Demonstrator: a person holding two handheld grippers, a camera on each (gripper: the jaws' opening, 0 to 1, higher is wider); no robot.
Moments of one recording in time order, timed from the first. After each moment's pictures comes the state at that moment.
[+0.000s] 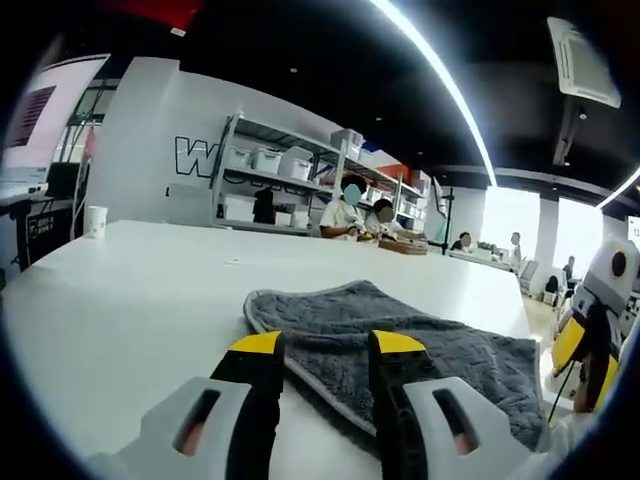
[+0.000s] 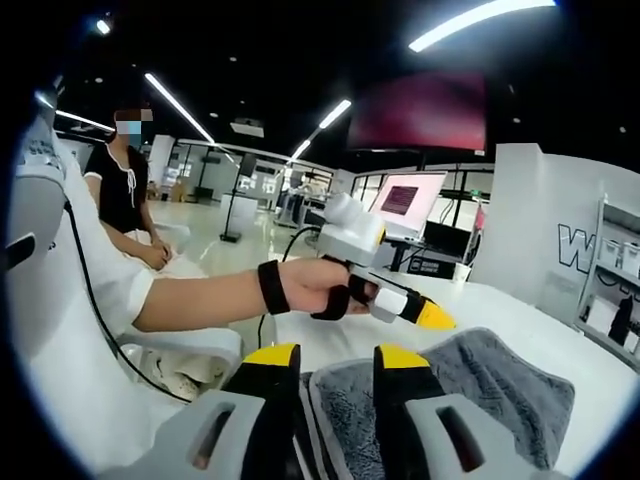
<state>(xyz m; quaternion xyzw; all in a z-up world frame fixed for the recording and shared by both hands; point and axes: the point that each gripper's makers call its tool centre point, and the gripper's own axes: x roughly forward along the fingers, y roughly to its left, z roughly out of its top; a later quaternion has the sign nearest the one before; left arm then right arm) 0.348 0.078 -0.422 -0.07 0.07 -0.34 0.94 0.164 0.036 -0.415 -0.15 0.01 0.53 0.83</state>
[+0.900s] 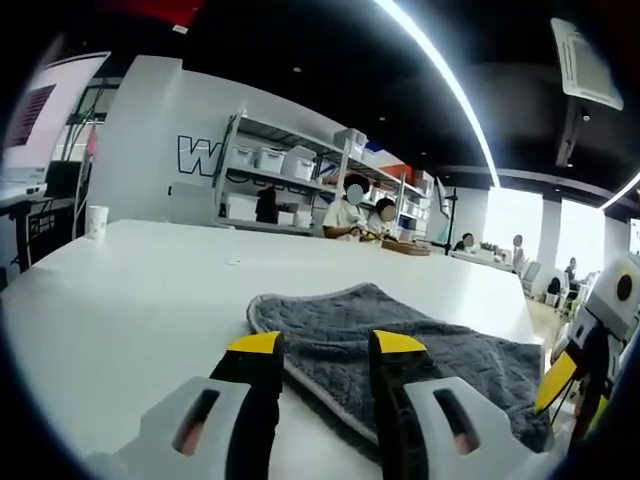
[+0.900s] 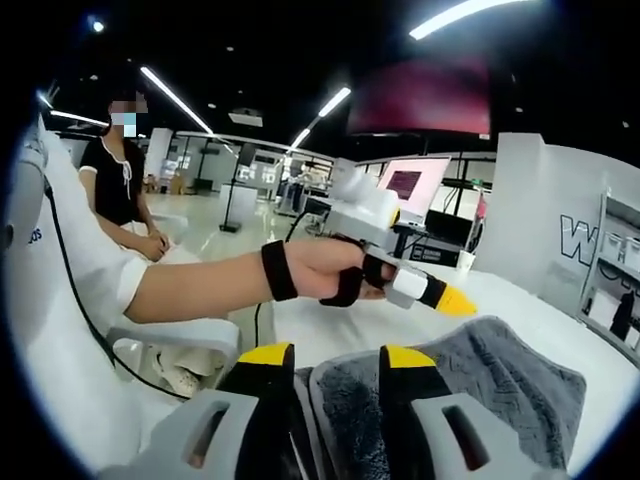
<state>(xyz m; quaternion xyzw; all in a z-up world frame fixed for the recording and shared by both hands) 0.356 0.077 -0.422 -0.06 0.07 -0.33 0.94 0.169 0.053 -0.437 -0.16 0.04 0.53 0.83</state>
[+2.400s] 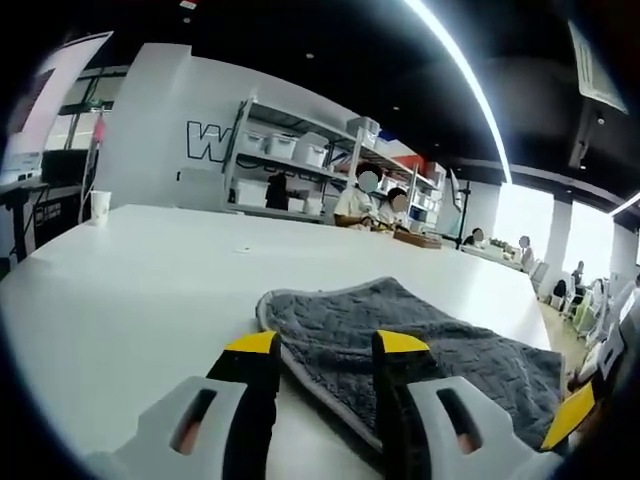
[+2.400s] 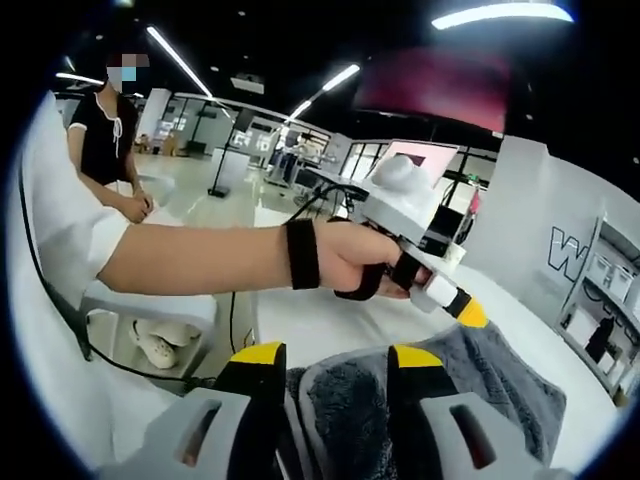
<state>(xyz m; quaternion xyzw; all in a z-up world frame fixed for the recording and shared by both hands) 0.390 0.067 -0.436 -0.08 0.11 -0.31 0.94 0.185 0.064 -0.450 -0.24 0.05 0.49 0.83</state>
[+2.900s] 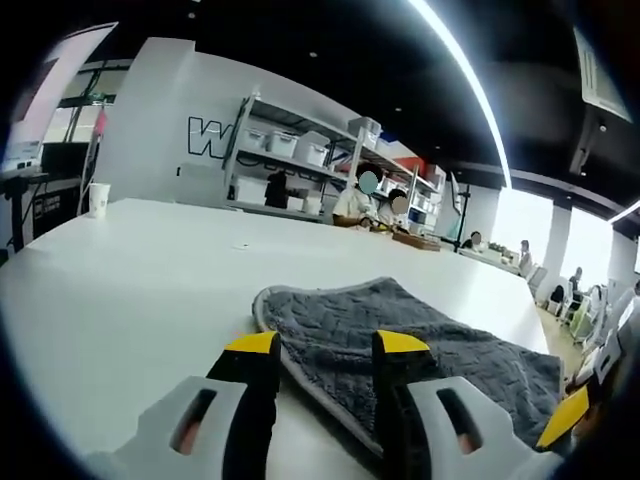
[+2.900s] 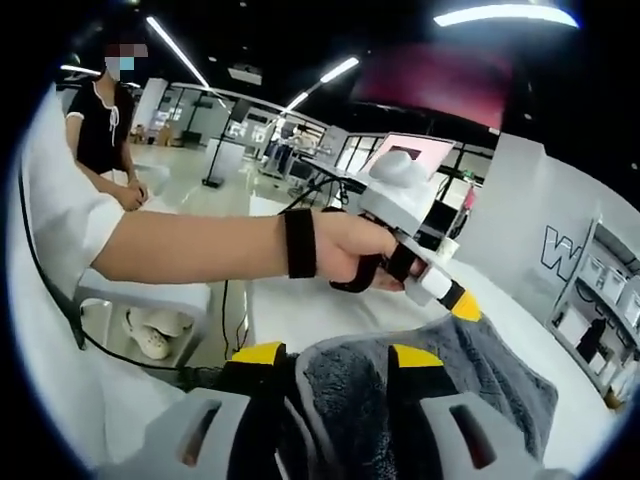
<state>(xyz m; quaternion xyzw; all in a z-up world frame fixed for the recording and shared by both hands) 0.391 0.066 -0.438 -0.09 0.11 -0.31 0.94 0.189 0.054 -0.454 -0.26 0.05 0.47 0.84</state>
